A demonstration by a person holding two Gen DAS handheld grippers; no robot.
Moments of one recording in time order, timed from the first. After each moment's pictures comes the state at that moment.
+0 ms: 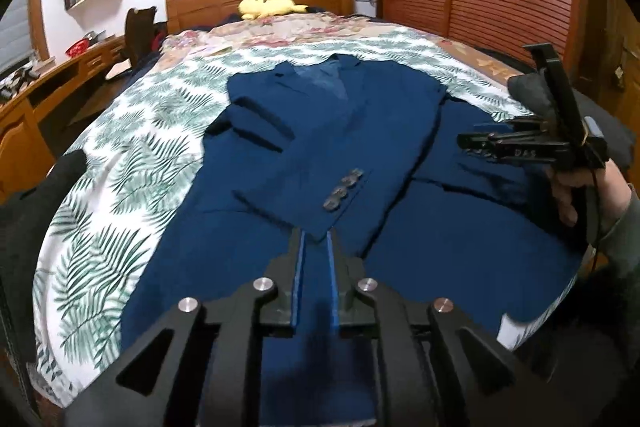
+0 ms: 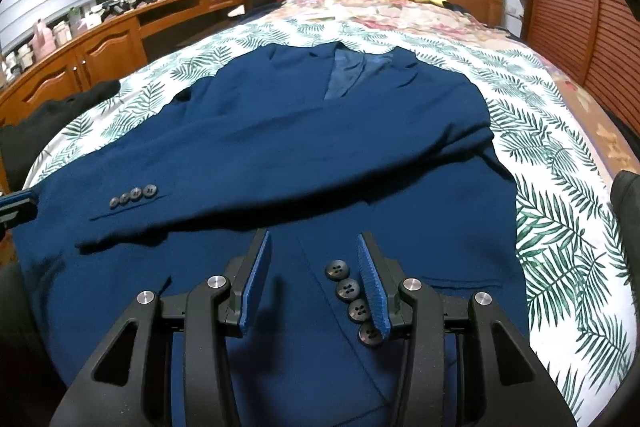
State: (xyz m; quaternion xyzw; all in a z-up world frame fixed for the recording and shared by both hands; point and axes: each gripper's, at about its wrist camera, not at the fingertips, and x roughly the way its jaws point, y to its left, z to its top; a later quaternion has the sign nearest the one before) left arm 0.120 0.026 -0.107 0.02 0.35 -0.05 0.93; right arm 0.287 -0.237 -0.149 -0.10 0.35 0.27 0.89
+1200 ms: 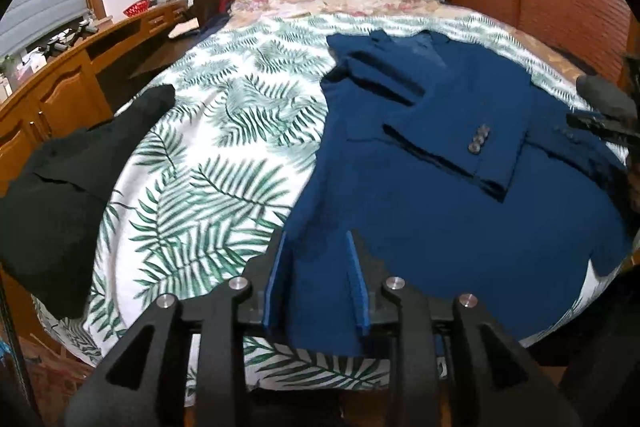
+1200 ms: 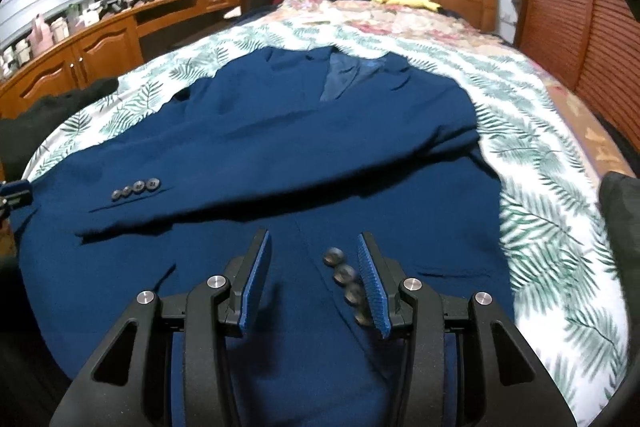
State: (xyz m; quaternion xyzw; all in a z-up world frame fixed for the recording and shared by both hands) left arm 0.093 0.125 -0.130 0.00 0.39 0.05 0.92; right arm 0.271 -0.246 -0.143 -0.11 0.34 0.25 0.90
